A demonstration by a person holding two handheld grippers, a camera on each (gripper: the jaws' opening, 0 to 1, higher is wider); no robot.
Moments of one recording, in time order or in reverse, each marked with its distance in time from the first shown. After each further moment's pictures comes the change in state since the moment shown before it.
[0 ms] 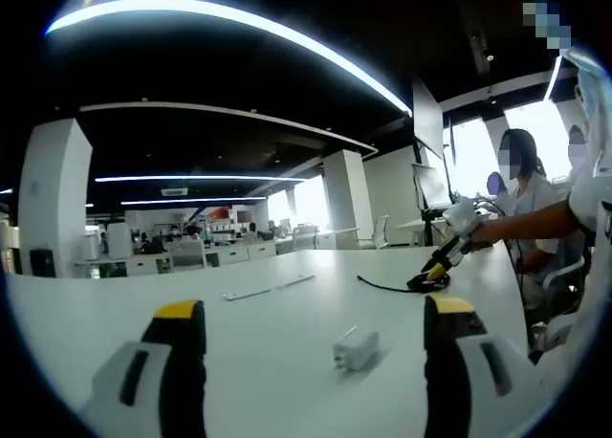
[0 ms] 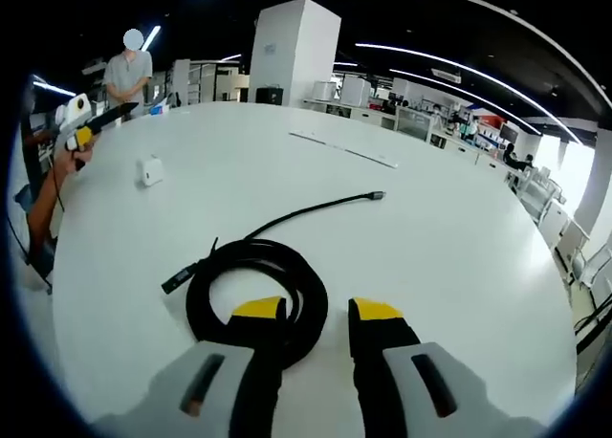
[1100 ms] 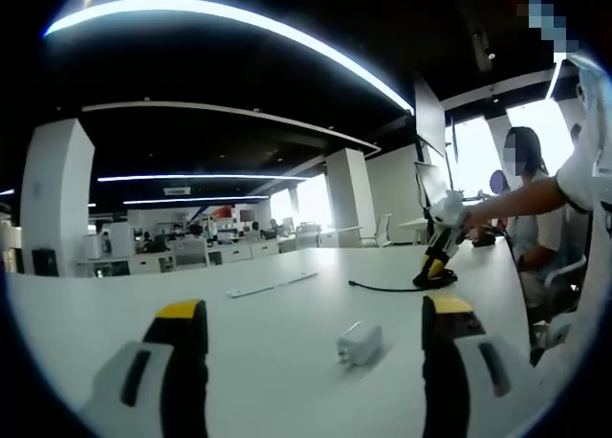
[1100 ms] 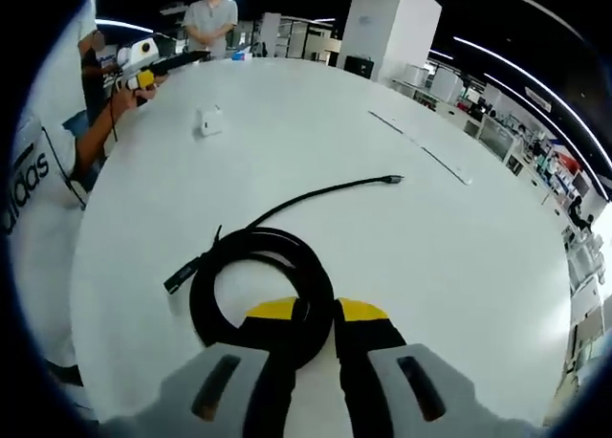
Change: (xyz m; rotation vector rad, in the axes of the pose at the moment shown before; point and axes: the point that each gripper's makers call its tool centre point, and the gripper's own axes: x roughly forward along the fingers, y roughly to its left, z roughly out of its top) left arm -0.005 0.004 -0.003 0.001 0.002 0.015; right arm 0.007 0.008 0.000 -0.303 0.122 0.288
